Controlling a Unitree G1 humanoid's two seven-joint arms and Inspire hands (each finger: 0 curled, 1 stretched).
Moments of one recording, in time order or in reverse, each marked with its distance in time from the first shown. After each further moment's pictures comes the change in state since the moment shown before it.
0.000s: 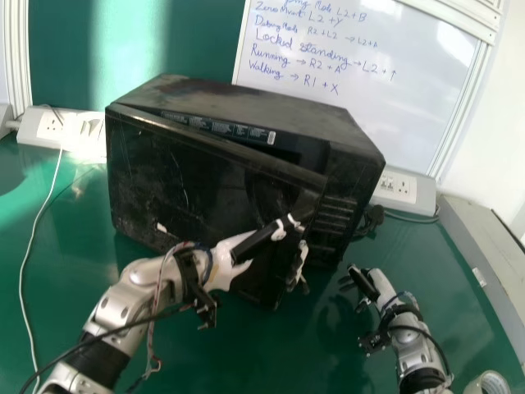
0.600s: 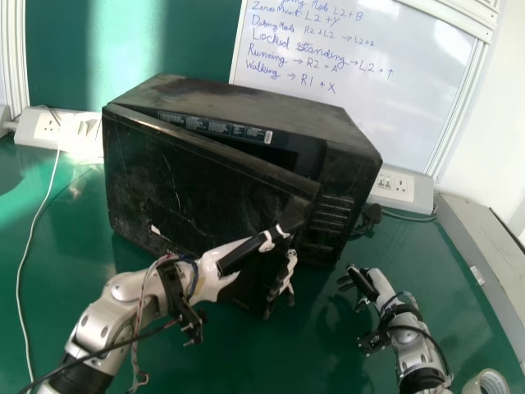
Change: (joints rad) left arm 0.121 0.019 -0.020 -0.229 -0.021 0.098 0.039; right arm -0.001 0.001 -0.001 0.001 0.001 -0.005 0.001
